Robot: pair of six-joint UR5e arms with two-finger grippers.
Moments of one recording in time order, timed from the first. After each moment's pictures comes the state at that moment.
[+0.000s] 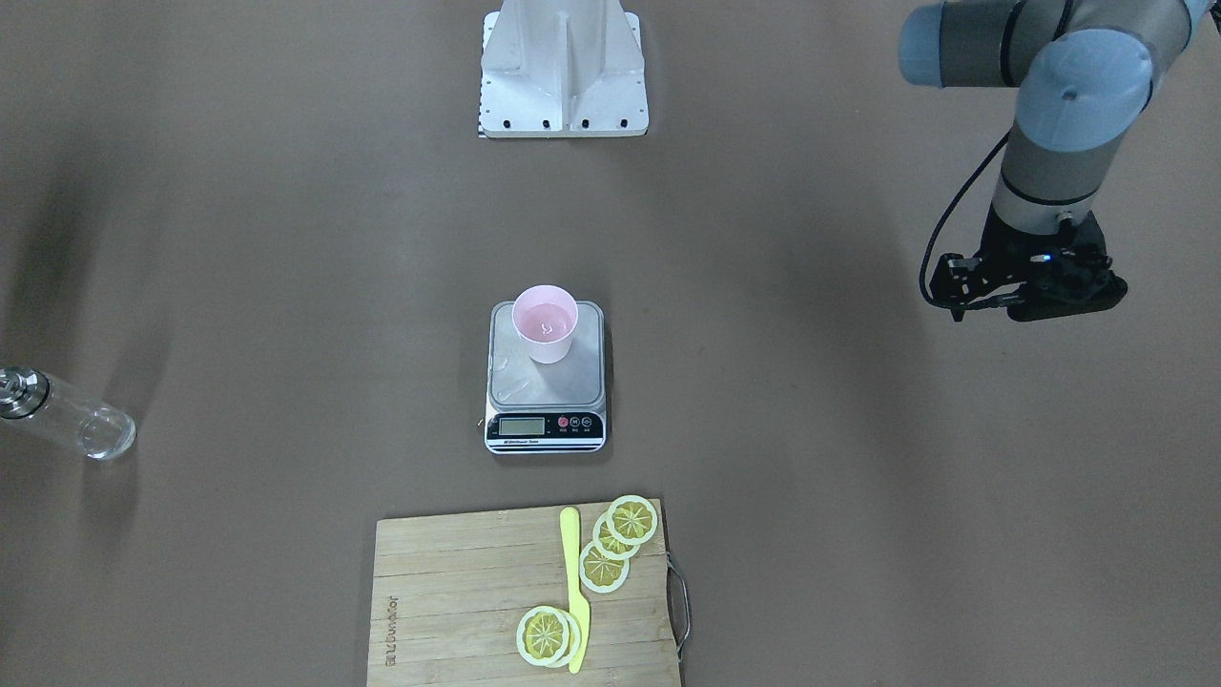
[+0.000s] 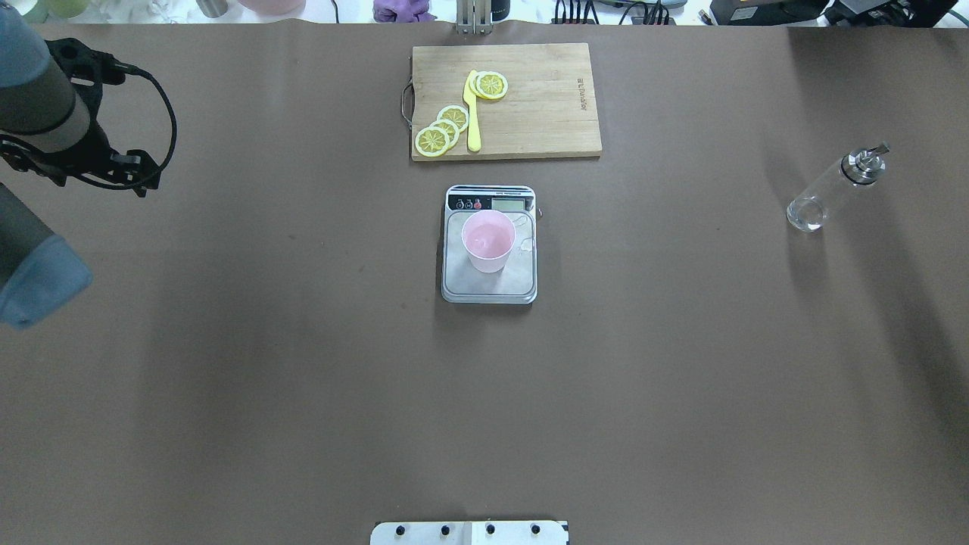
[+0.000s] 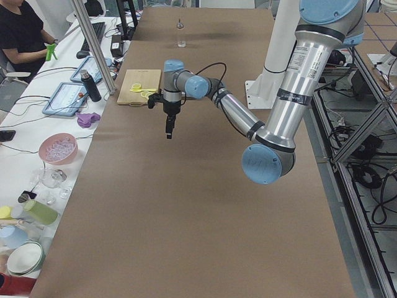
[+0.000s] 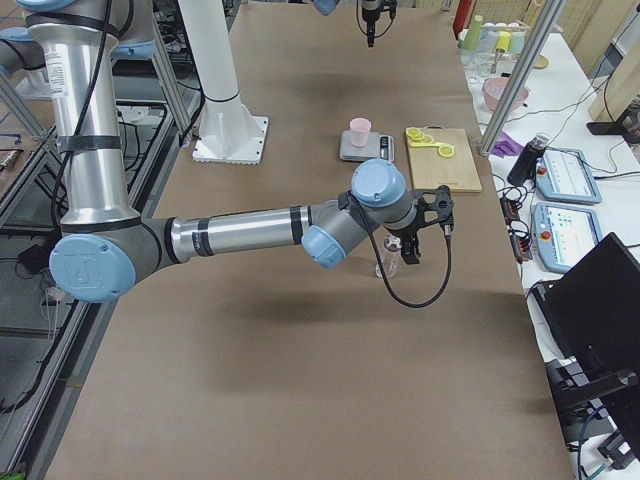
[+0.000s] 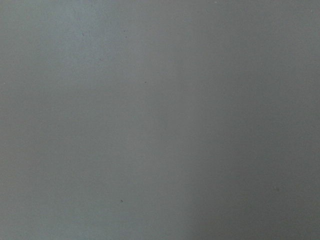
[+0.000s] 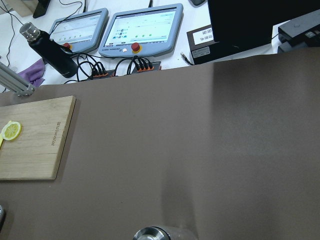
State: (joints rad) left arm -1.00 -1.89 -1.91 -1.29 -1.91 -0.65; right arm 1.56 -1.47 1.66 -1.07 2.48 0.50
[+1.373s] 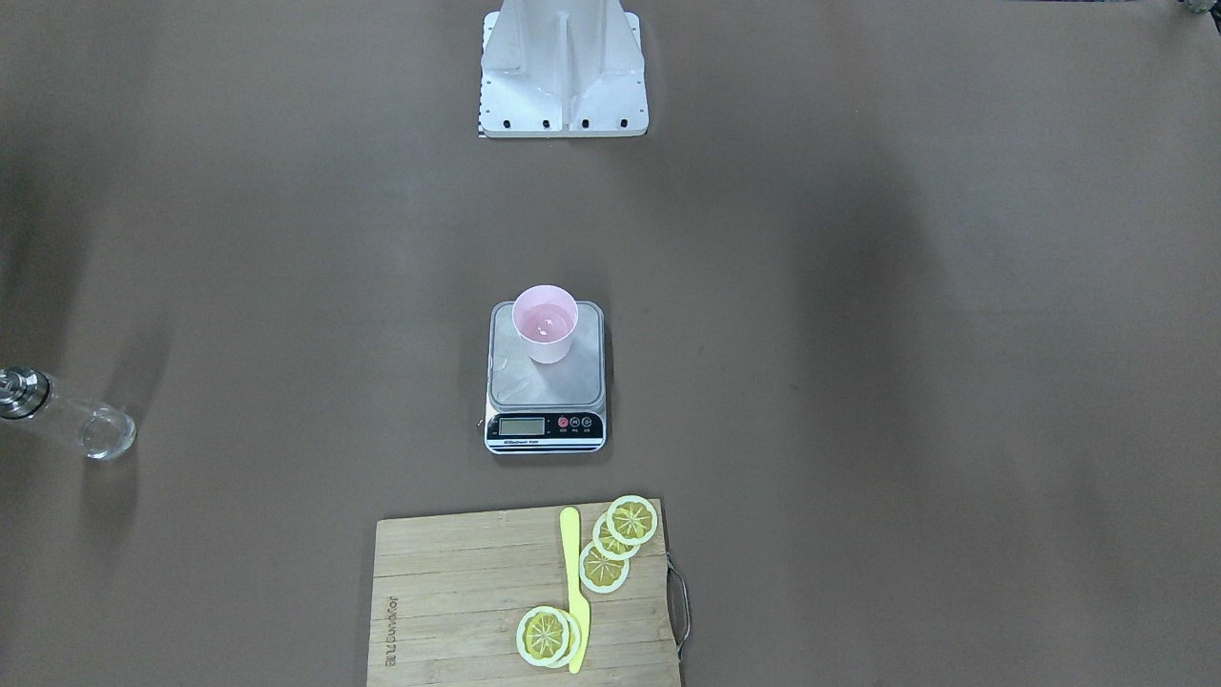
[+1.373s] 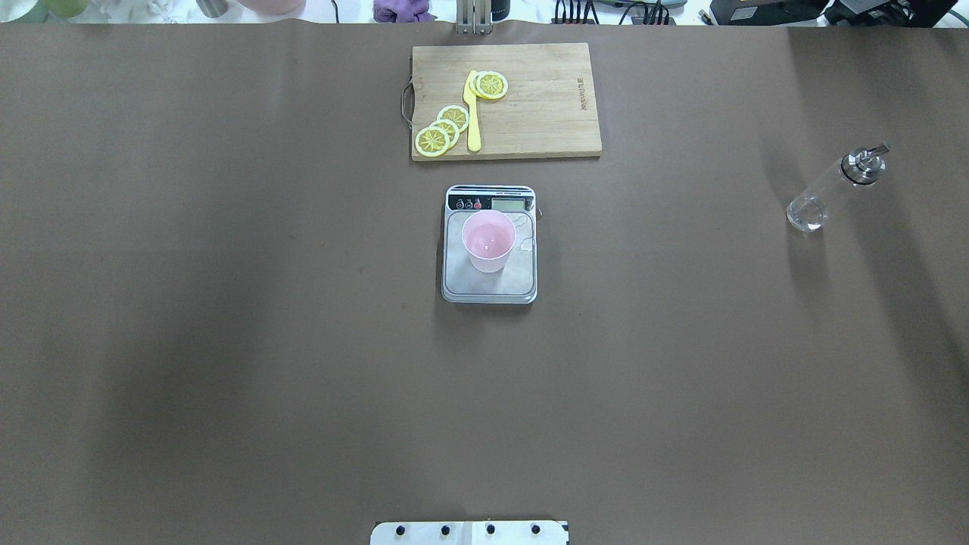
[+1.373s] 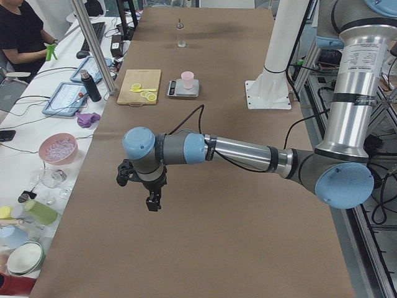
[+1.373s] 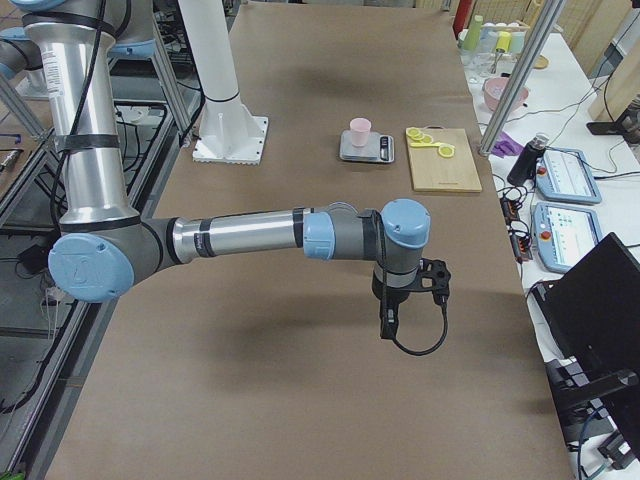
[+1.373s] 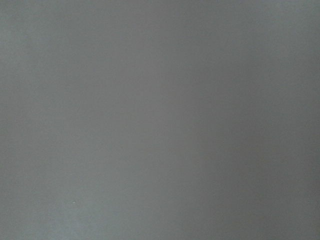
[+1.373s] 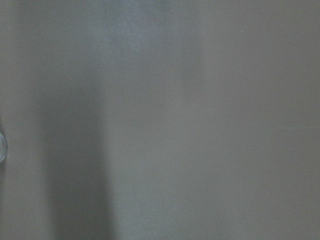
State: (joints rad) left arm -1.63 -1.68 -1.61 -1.33 -2.36 0.19; right arm 1.59 -1.50 1.63 -1.69 2.25 0.04
